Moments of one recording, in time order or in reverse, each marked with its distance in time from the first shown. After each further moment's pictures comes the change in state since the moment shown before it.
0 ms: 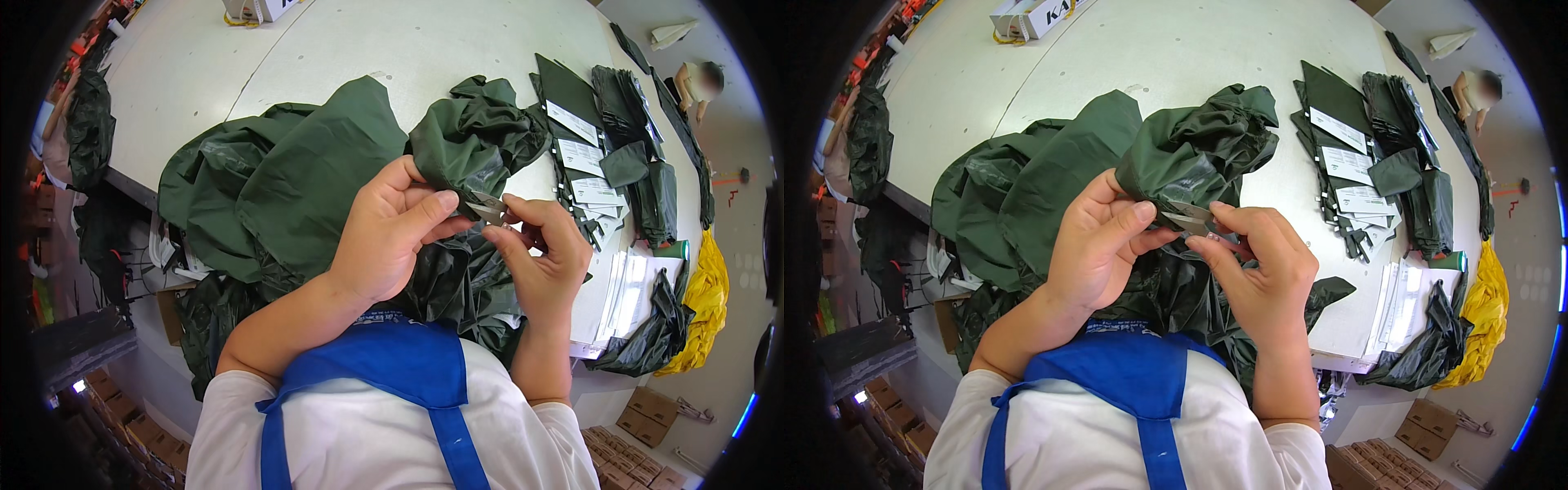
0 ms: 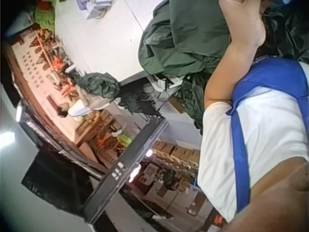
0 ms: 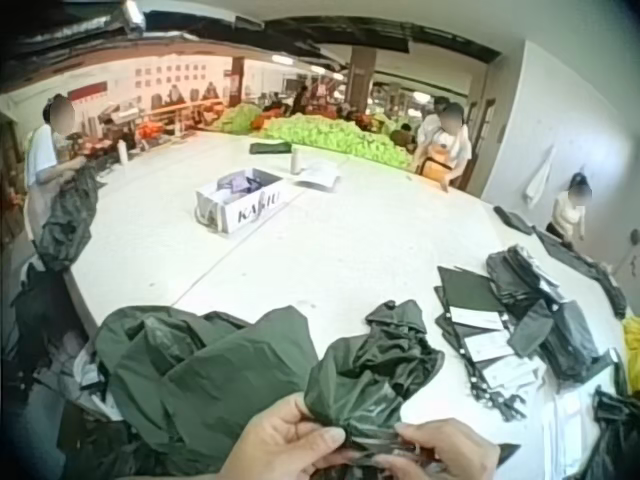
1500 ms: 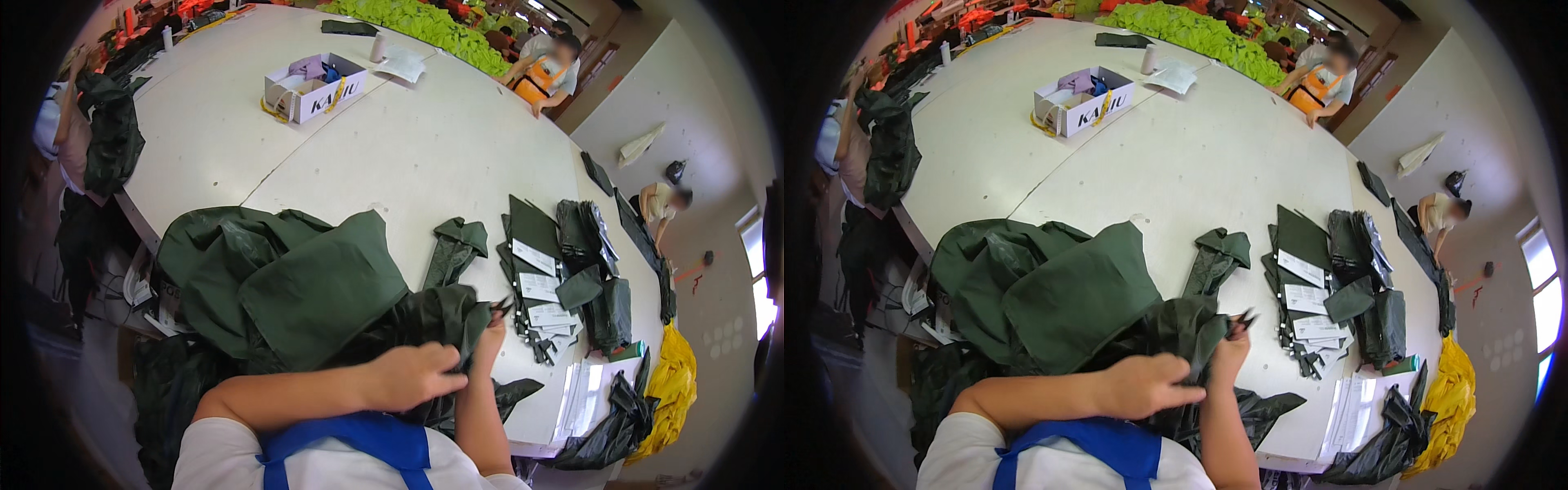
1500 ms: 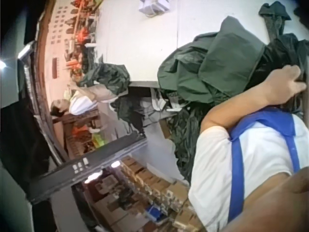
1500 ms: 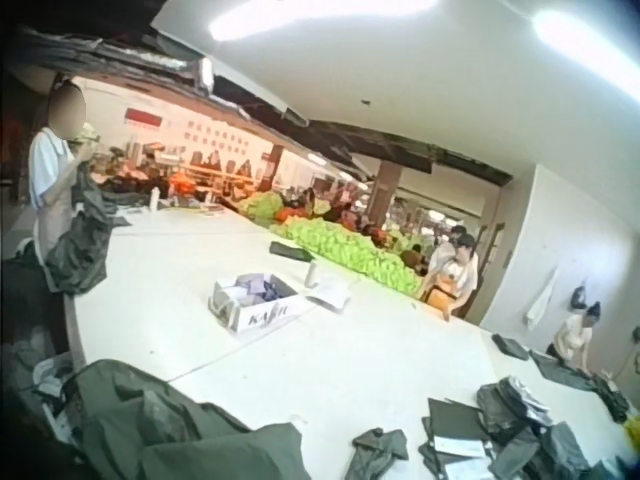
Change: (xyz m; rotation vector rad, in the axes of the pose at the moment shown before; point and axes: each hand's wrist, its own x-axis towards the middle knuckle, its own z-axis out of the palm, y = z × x) left_hand -0.013 -0.011 -0.011 1.506 -0.696 0.767; right_hand 0.005 0.093 0.050 0.494 0.409 0.539
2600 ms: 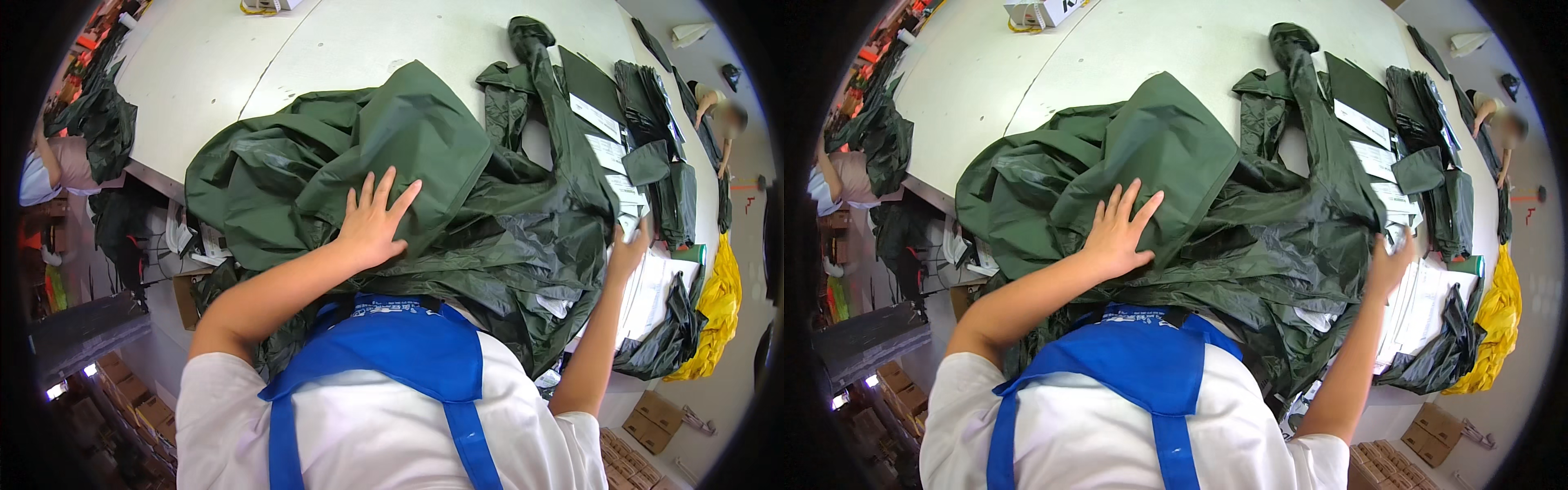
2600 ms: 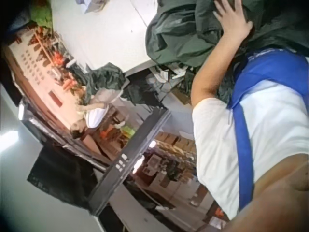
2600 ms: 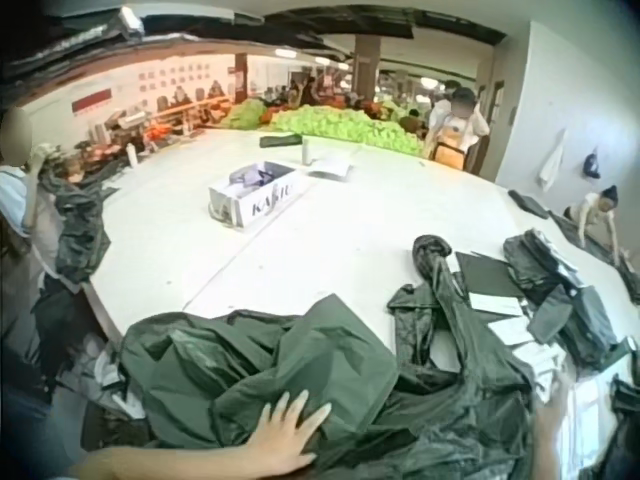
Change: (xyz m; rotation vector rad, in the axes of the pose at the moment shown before) left_hand -0.098 -0.077 0.038 0.463 -0.401 -0.747; right_hand 0.087 0.051 -0.229 -1.168 0.261 -0.488
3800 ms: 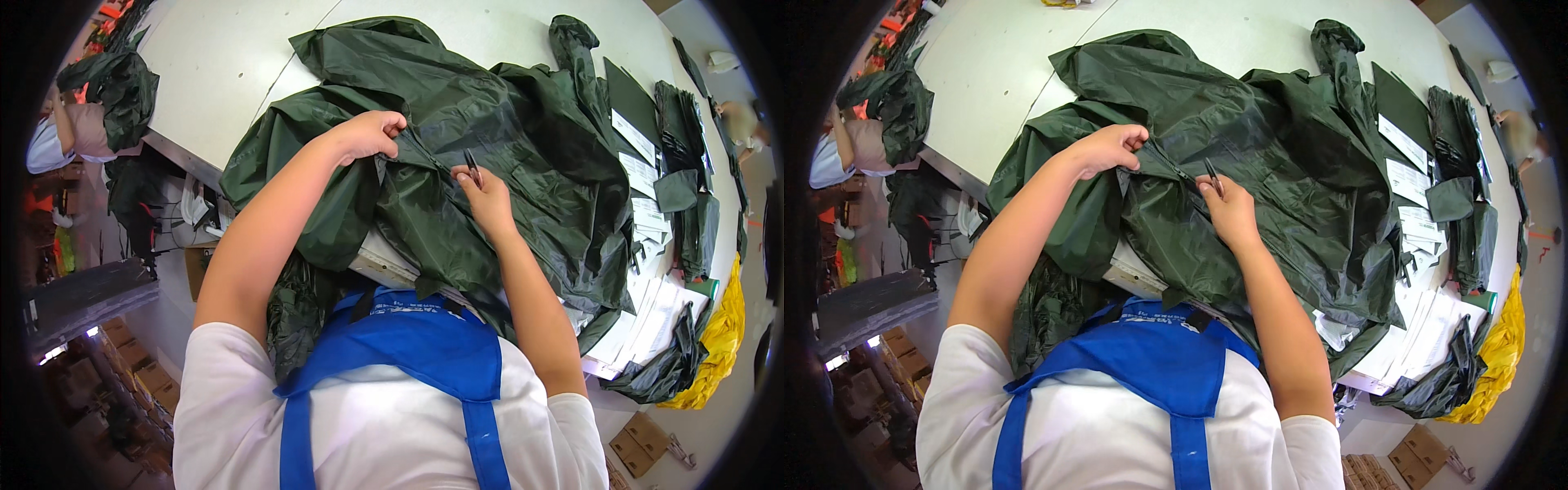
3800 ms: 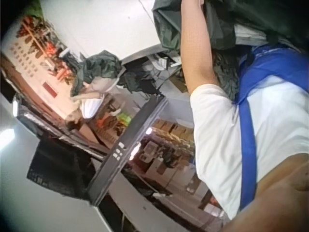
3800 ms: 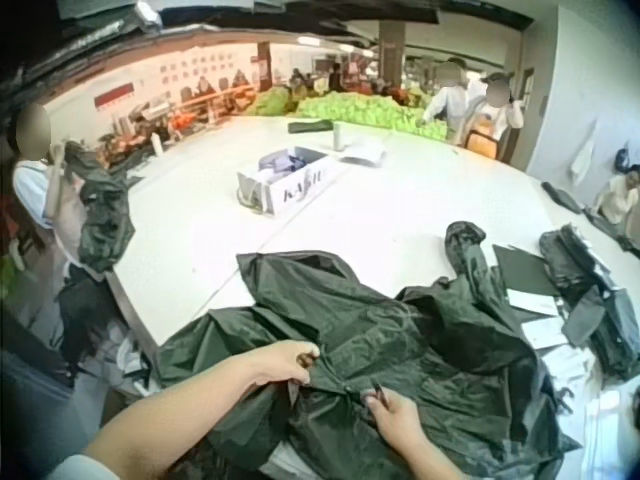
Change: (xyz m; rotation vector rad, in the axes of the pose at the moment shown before) left_hand 0.089 -0.137 -0.021 -1.101 -0.306 -0.328; right_hand -0.100 -0.277 0.132 0.963 -0.975 0.123
